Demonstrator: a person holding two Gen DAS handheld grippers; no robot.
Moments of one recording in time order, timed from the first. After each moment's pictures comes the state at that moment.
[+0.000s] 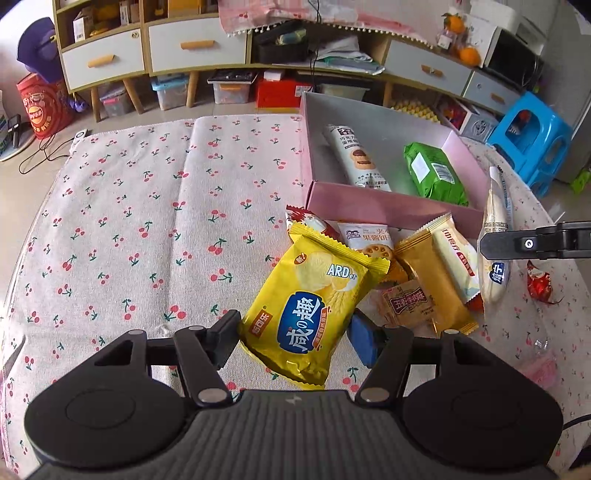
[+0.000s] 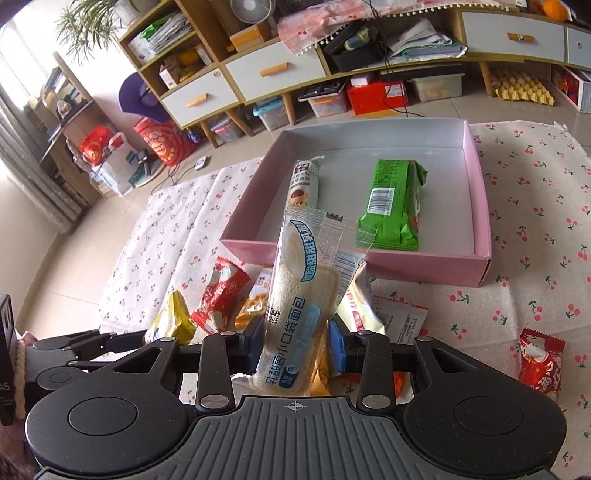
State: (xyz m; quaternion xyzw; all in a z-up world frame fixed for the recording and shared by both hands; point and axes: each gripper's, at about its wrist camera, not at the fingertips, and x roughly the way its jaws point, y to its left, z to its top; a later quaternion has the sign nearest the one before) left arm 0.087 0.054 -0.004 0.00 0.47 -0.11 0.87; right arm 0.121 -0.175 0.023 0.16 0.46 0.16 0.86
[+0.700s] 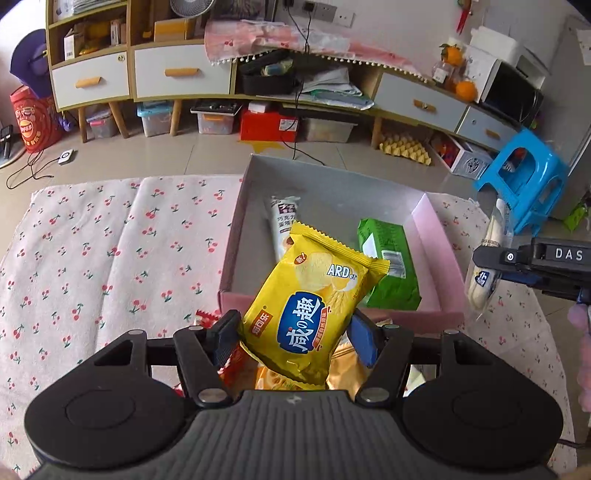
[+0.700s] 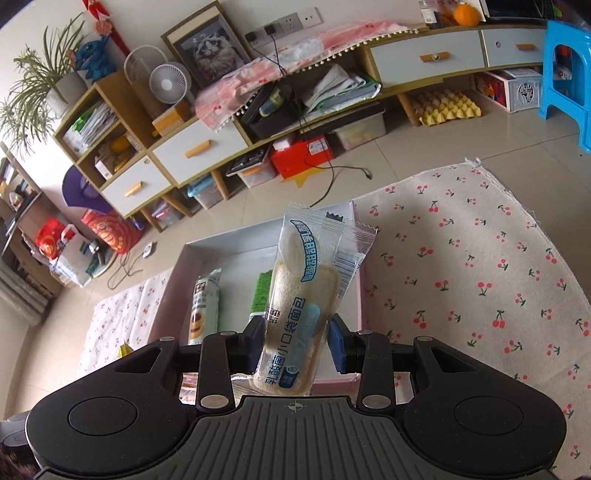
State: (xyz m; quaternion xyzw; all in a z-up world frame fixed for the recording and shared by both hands) left arm 0.147 -0.017 0.017 -0.04 0.44 -0.11 0.89; right arm 0.175 -0.266 0.027 0.22 0.40 0.06 0.89
